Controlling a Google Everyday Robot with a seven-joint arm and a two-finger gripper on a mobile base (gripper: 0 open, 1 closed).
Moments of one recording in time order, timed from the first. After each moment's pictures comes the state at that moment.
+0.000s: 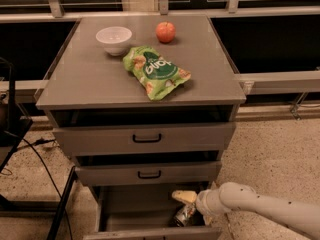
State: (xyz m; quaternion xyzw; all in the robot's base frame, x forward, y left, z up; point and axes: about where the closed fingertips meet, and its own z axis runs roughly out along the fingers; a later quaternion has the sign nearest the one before) arm 0.496 -0.135 0.327 -0.93 0.21 -0.04 0.29
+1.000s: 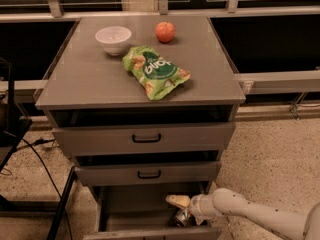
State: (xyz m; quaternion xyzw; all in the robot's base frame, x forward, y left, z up) arm 0.511 -0.111 0.269 -0.93 0.18 -0.06 0.33
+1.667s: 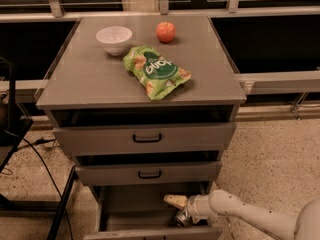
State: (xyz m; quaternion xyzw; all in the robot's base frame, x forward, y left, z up) arm 0.525 -0.102 0.244 -0.92 0.17 -0.07 0.34
